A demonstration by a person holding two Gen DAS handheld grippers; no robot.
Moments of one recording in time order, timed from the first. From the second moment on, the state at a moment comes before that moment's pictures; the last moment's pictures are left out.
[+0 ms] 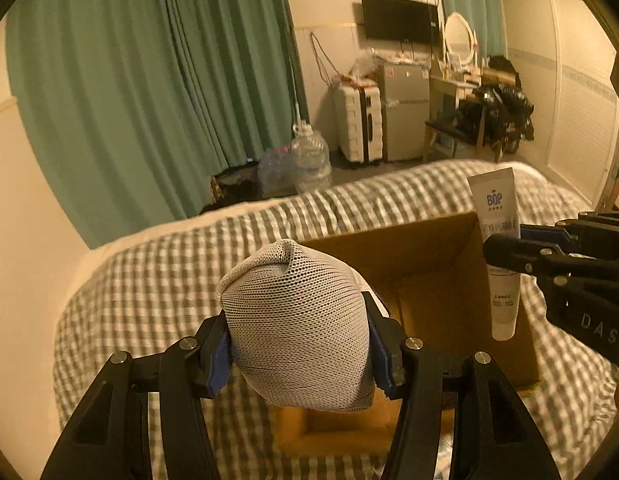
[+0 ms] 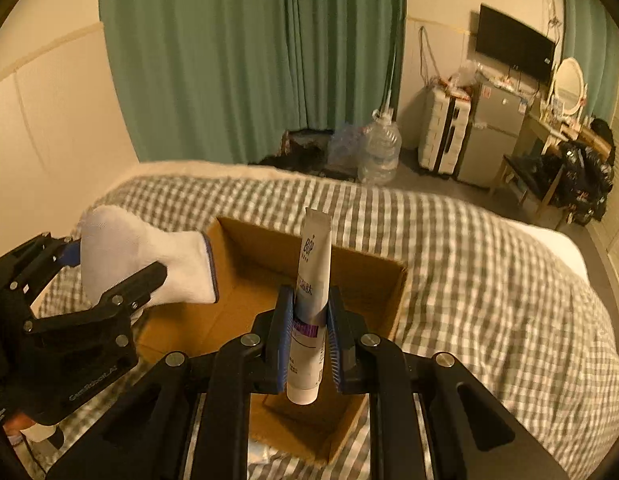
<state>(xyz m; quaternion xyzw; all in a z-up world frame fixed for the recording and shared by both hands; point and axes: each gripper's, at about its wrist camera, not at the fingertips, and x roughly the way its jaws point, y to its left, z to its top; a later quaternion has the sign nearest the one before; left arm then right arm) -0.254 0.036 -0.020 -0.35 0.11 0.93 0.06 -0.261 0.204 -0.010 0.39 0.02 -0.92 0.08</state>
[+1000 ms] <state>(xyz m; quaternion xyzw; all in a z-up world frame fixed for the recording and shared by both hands) -0.216 0.050 -0.008 -0.33 0.13 0.93 0.06 -0.237 0.238 -0.004 0.38 -0.01 -0.92 0.06</state>
